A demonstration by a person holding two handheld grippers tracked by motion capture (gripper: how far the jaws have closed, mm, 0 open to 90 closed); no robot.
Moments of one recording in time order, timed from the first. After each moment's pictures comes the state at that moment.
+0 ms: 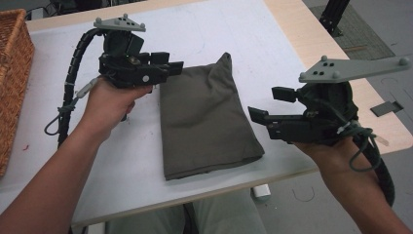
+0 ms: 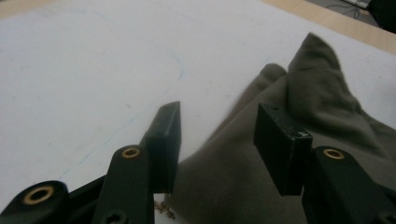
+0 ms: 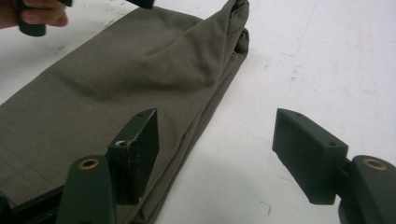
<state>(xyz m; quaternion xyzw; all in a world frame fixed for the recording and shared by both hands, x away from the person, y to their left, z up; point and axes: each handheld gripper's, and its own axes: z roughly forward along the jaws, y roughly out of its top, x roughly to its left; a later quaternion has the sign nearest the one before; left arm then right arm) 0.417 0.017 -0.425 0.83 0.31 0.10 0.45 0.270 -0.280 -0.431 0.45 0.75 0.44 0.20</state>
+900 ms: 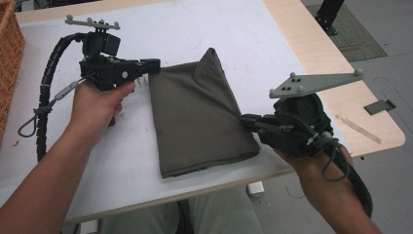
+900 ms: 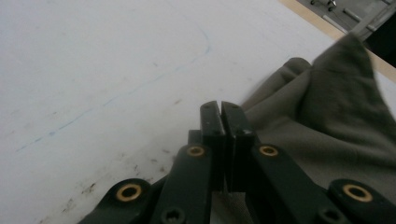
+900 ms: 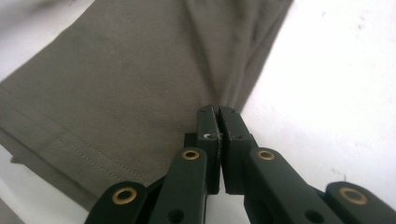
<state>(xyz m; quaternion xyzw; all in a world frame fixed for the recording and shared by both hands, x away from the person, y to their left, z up) 0.416 0.043 -0.438 0.78 0.40 0.05 0.47 0.261 -0.256 -0.444 0.46 0.78 0.39 0.14</state>
